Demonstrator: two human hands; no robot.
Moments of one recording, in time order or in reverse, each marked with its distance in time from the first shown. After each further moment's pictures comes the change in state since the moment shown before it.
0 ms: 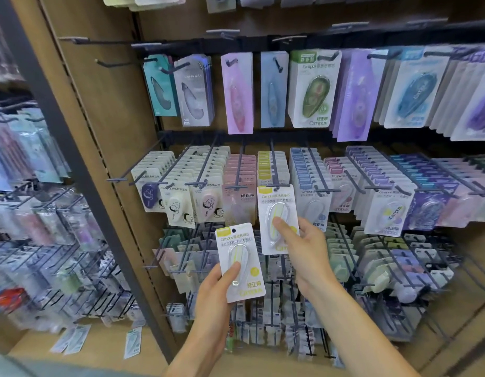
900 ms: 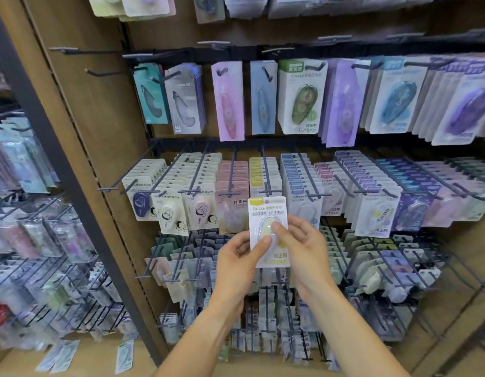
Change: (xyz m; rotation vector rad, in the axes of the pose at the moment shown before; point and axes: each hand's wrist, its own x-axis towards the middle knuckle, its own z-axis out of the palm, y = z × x) left_hand 0.023 0.032 0.055 0.096 -0.164 0.197; right_hand -0.009 -0.015 -0.005 0.086 0.028 0.023
